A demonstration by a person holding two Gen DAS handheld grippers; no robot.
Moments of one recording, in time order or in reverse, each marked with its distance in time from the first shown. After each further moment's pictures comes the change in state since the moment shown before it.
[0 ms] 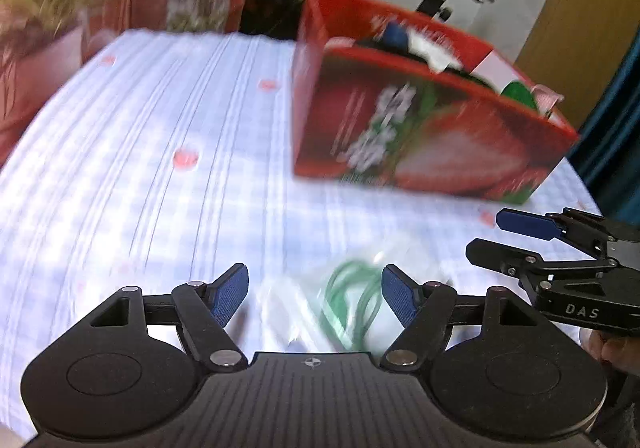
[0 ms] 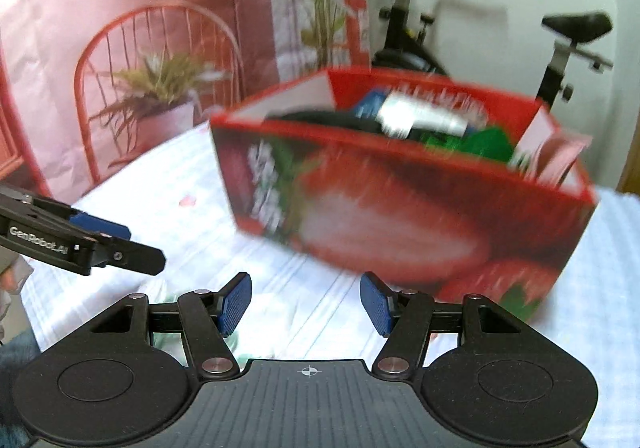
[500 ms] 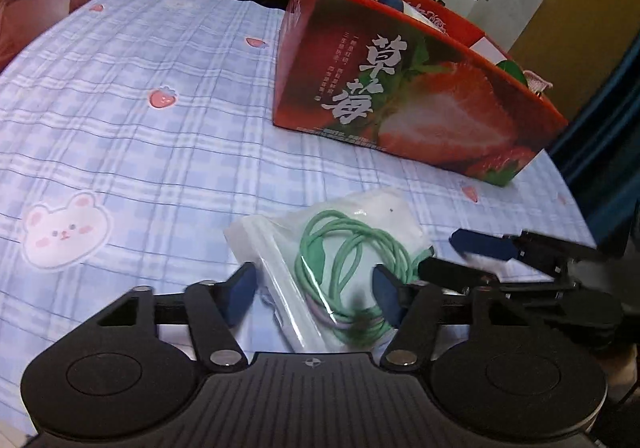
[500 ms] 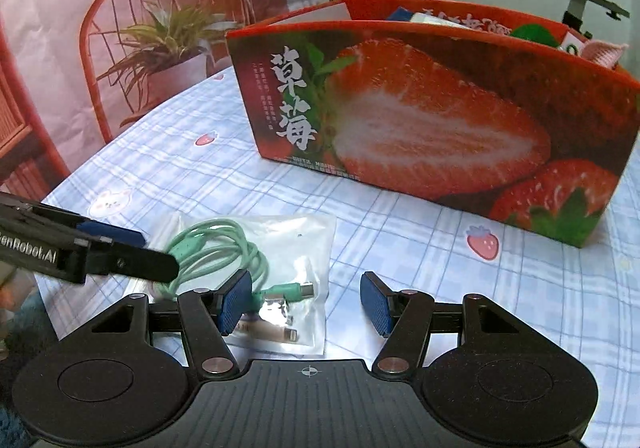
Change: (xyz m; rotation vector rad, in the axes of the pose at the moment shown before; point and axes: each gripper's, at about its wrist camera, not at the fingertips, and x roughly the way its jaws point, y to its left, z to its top) left arm 0.013 0.001 -0.025 -0.067 0.029 -0.108; right arm 0.021 0.012 -0.038 0.053 0.108 0.059
